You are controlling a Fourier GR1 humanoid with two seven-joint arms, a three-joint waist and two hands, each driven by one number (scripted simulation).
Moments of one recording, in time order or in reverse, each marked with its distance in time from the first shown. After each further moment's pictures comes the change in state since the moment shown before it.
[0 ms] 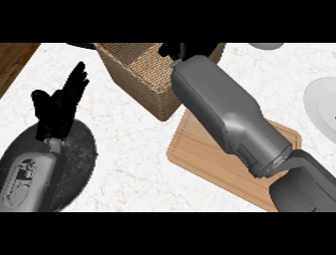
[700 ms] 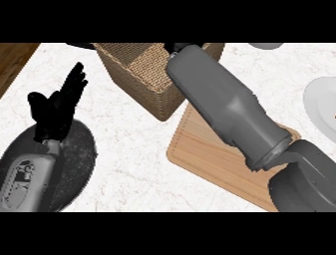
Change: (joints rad) left arm 0.012 -0.001 0.007 -0.011 0.008 -0.003 -0.009; right arm -0.120 -0.002 0.213 0.142 0.059 0.308 -0.029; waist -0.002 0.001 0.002
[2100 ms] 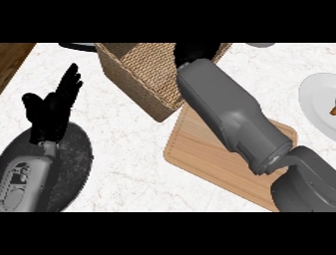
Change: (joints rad) left arm 0.014 0.006 0.015 -0.010 -0.005 0.009 0.005; right arm 0.088 -0.004 0.019 0.000 -0.187 0.290 -0.062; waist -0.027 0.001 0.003
